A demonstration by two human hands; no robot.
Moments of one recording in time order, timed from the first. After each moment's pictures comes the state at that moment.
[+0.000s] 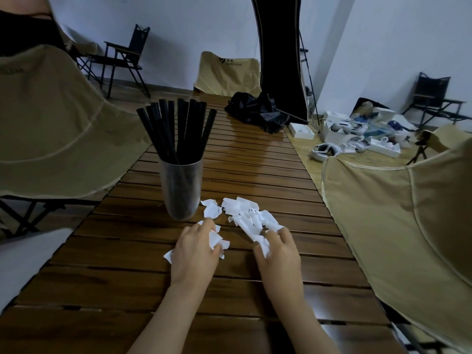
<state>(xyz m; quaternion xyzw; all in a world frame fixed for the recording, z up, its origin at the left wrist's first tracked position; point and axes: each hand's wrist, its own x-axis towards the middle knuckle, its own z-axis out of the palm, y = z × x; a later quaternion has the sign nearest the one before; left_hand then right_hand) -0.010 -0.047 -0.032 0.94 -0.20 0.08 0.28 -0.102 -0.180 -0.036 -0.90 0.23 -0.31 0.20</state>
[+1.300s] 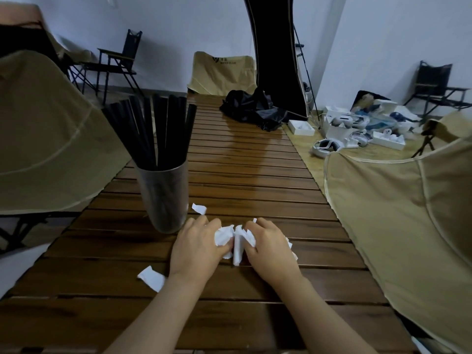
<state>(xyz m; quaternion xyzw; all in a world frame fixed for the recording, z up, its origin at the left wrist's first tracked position) 0.024 -0.079 -0.037 0.93 -0.30 0.12 0.17 -0.054 -0.219 -0.039 -0.95 0.09 -0.22 0.19</state>
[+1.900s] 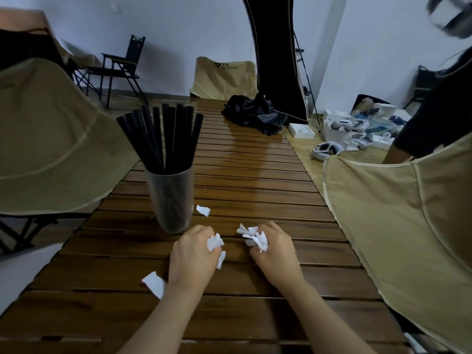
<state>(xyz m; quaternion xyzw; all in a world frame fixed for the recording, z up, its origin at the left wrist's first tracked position) 0.006 -0.058 -0.032 0.93 -0.22 0.09 0.27 -0.072 -0.218 -0.037 -0.91 0.13 -0.23 0.33</state>
